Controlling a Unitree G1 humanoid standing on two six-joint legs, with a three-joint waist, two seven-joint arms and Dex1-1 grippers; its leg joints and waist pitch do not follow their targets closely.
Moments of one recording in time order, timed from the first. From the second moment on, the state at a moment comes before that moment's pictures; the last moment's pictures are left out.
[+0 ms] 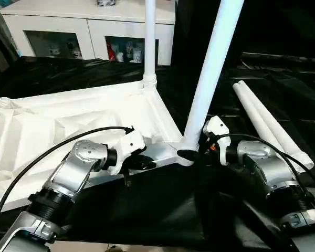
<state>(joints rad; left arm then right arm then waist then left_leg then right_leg) -0.48 0.44 -0.32 0.29 -0.04 0.30 -1.09 -0.53 -0.37 0.17 0.51 0.15 0.19 1.01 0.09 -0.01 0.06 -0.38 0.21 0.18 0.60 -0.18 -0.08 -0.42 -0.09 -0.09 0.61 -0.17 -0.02</state>
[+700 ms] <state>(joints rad) -0.61 0.15 -0.29 0.49 0.06 0.43 -0.64 -0.71 -0.04 -0.04 0.85 0.11 0.18 0.22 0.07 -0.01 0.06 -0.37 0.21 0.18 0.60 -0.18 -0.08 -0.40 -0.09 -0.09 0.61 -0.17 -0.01</state>
